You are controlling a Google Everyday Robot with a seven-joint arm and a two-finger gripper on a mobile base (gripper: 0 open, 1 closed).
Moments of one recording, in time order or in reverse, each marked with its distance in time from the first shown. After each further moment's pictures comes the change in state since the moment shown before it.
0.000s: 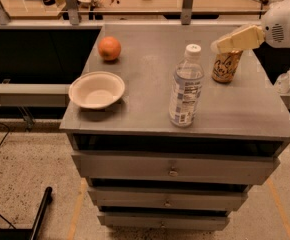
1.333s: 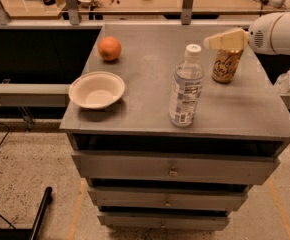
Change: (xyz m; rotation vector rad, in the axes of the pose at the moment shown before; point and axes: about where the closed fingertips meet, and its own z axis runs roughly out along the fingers) arm 0.022 -0.028 0.054 0.065 -0.057 0.212
